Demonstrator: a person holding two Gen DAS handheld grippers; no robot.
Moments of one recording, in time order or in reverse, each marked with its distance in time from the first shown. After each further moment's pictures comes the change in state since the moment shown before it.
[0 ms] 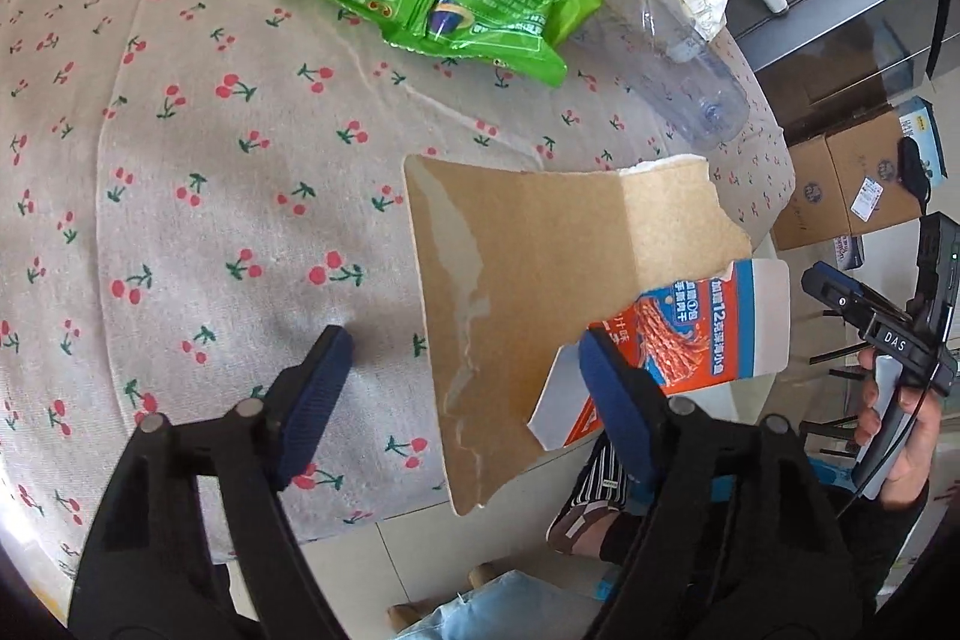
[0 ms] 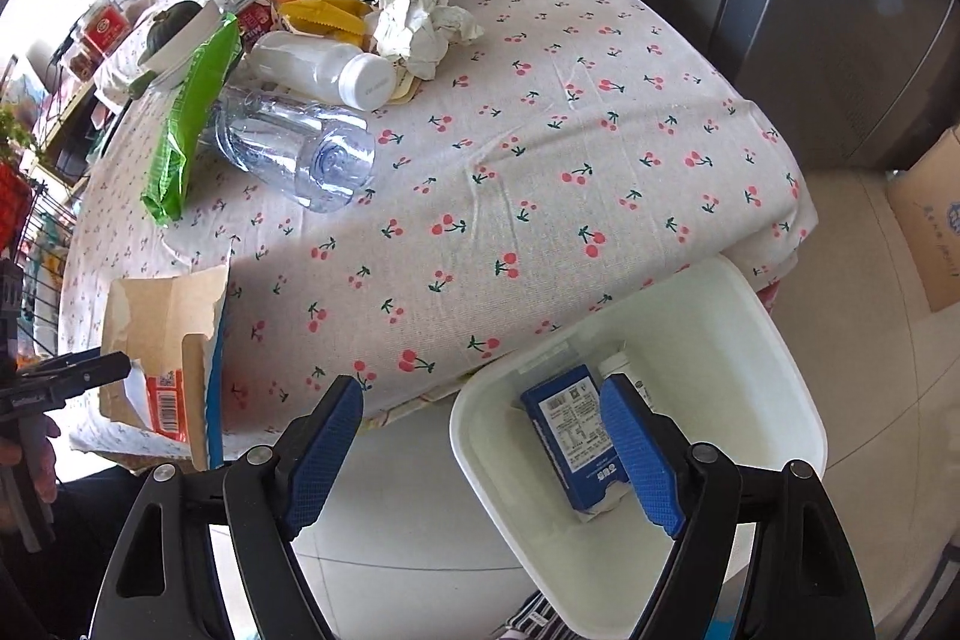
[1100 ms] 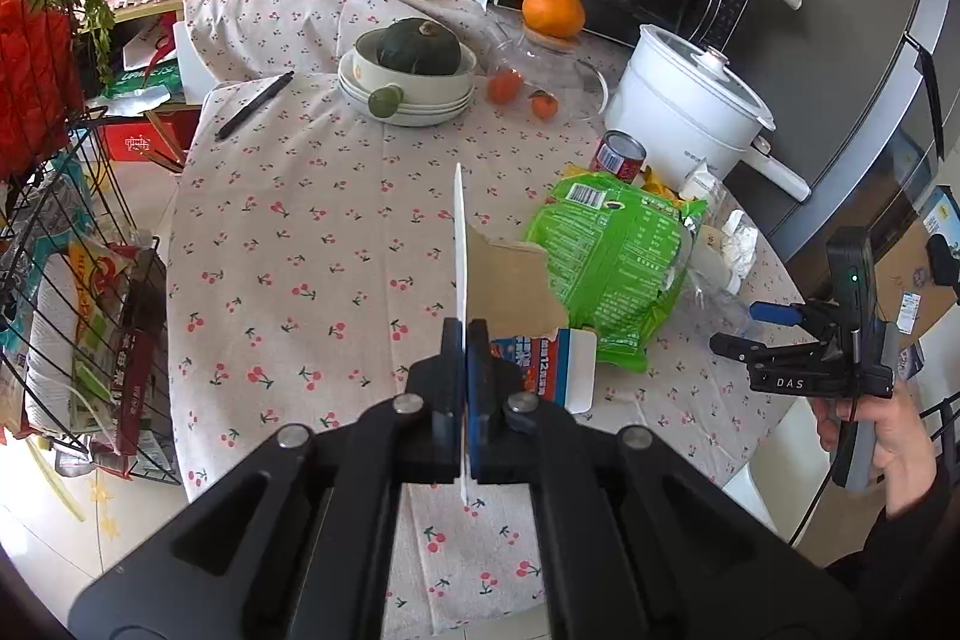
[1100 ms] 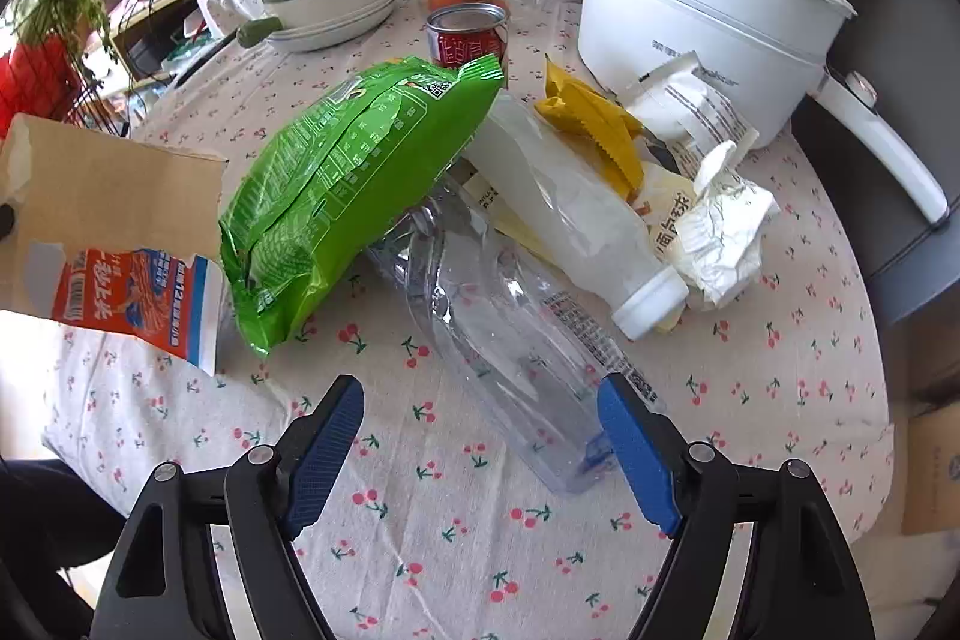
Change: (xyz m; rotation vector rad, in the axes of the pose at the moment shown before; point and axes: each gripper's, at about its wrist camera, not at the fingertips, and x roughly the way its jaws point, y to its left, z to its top) left arm -0.140 0.059 0.026 -0.021 -0.492 0.184; right arm 0.059 0.161 0.101 -0.435 -0.120 -0.039
